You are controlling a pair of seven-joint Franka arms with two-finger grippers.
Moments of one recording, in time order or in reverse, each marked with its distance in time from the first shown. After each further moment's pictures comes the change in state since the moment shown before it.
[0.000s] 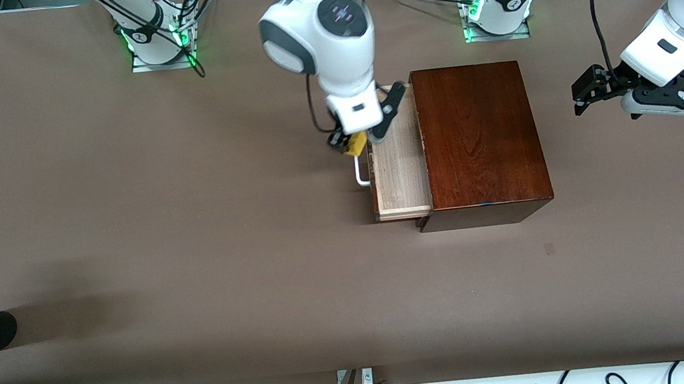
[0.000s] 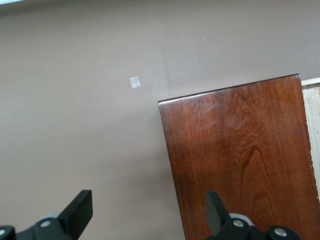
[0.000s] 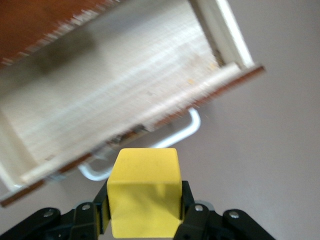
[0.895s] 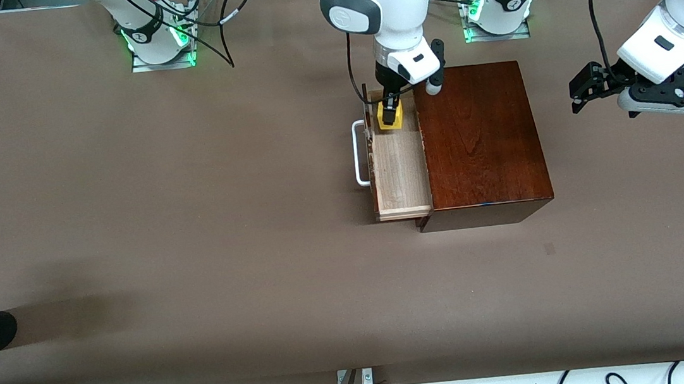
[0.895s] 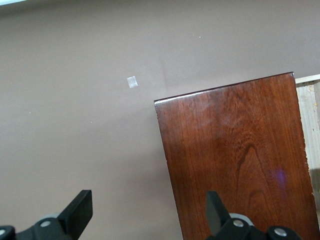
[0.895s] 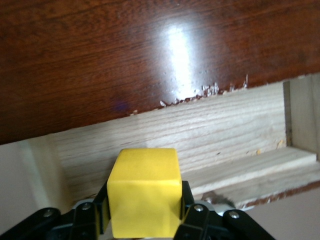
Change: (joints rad) left arm -0.006 0.003 -0.004 0.016 0.000 -0.022 0.000; right arm 0.179 0.120 -0.012 0.069 -0.165 0.077 -0.091
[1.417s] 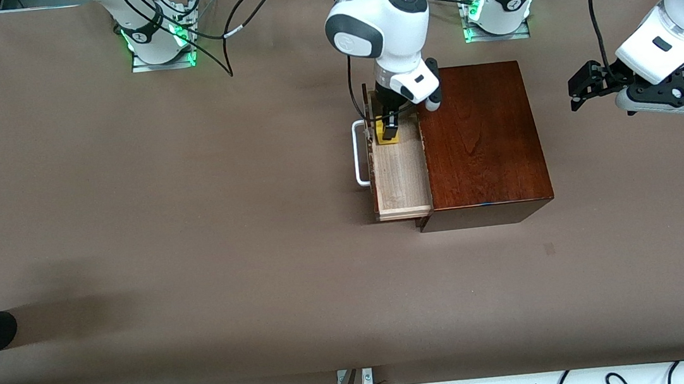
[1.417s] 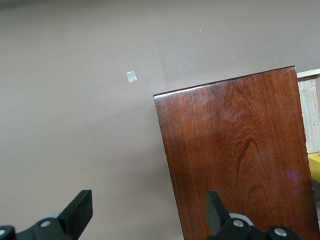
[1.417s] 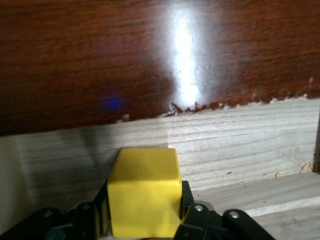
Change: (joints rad) left arm 0.000 0.001 0.000 0.001 0.000 -0.018 0.000; right arm 0.000 0.075 -0.019 0.006 -0.015 0.040 -0.089
